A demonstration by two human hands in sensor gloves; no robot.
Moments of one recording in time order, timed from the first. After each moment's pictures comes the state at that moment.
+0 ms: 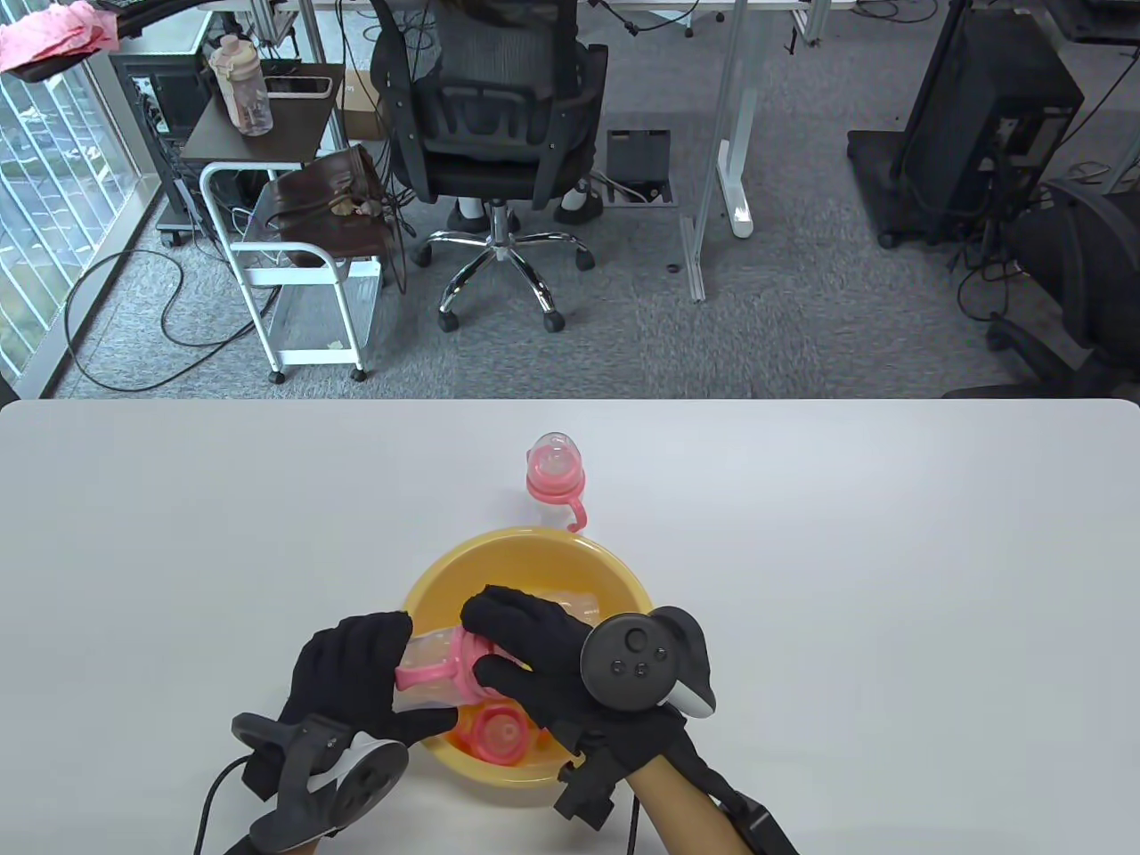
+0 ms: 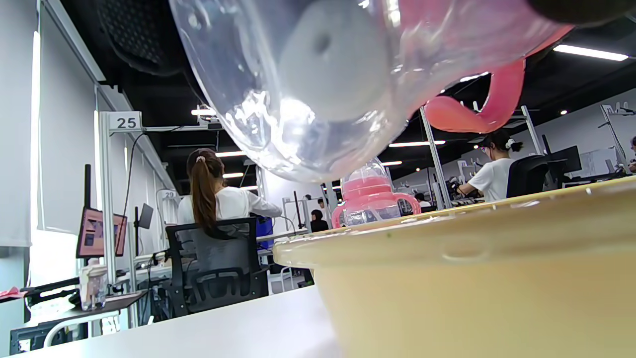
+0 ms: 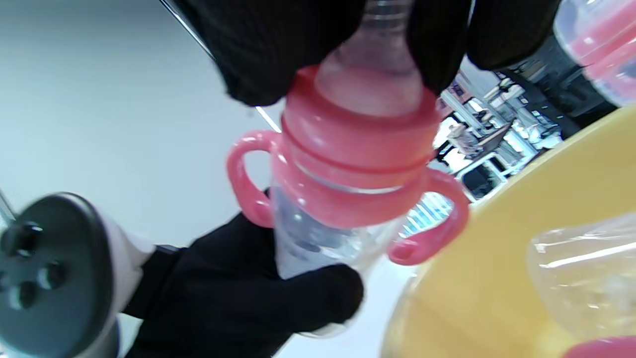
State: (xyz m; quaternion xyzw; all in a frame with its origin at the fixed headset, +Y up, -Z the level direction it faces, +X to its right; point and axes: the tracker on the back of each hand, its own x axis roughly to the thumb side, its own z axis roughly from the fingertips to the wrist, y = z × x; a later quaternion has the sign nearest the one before) left_hand -0.218 -0.674 -0.232 0.27 -0.15 -0.03 0.95; right_hand 0.010 -0.627 -0.276 0.34 0.00 0.86 0.39
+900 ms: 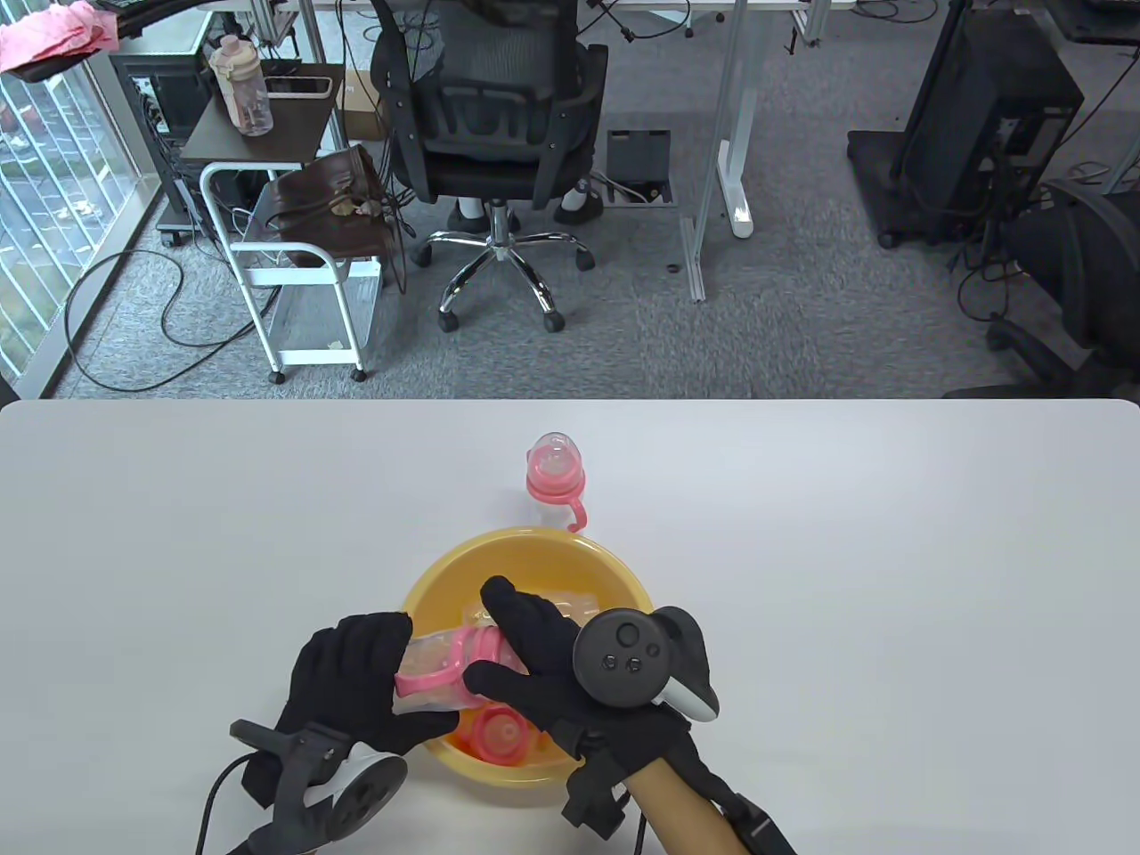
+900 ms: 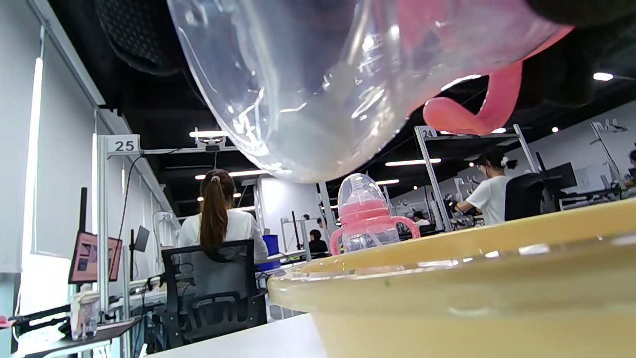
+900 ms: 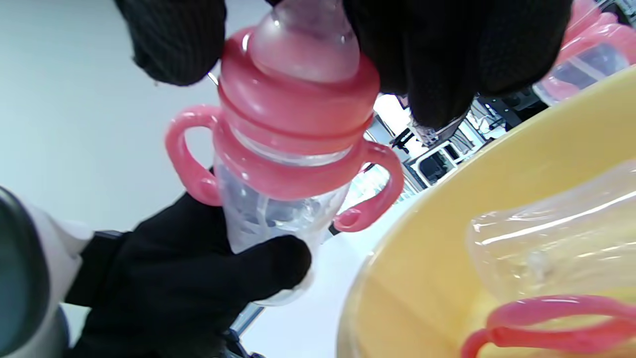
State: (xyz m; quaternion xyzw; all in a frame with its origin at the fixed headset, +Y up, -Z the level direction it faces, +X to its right) left_hand -0.215 -0.671 -0.225 0.30 -0.16 -0.05 0.94; right_hand 0.012 -0.626 -0.274 0.31 0.04 0.88 0.36
